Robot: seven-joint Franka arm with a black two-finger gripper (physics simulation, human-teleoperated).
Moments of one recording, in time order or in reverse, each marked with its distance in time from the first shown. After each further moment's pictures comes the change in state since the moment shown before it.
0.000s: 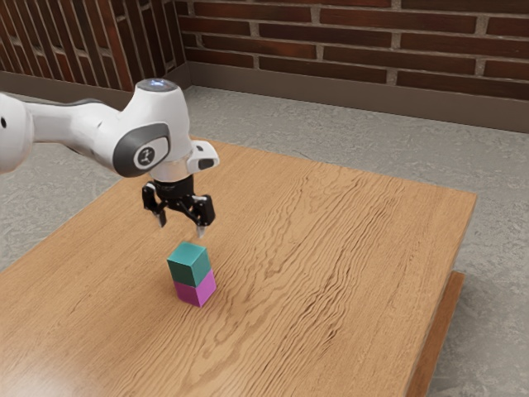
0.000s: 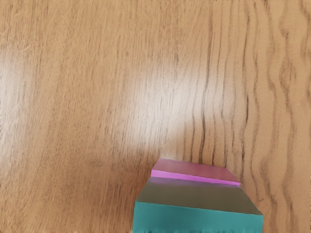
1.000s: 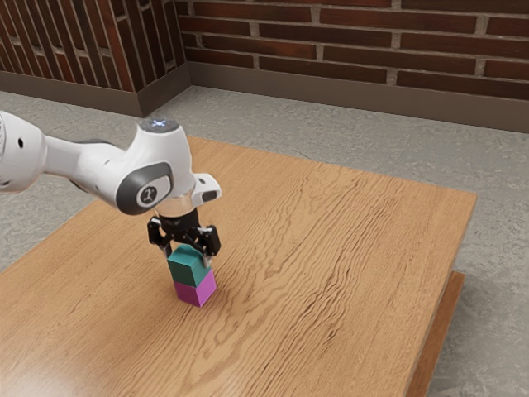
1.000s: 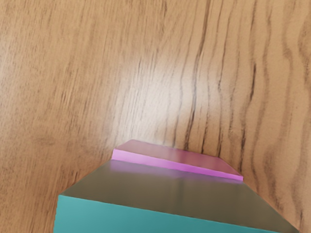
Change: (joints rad) arm 0.002 0.048 0.000 -0.135 -0.002 0.176 -0.098
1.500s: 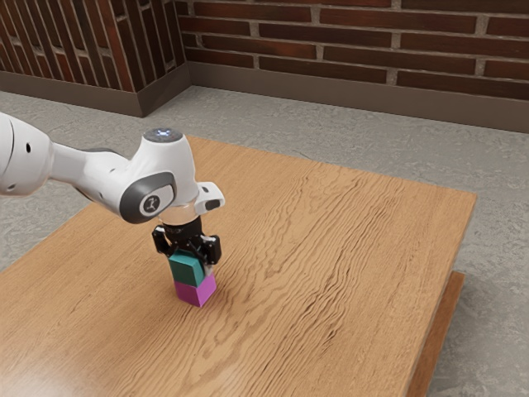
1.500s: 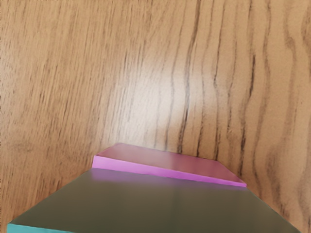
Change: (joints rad) arm -0.003 0.044 0.000 -0.007 0.028 0.039 -0.002
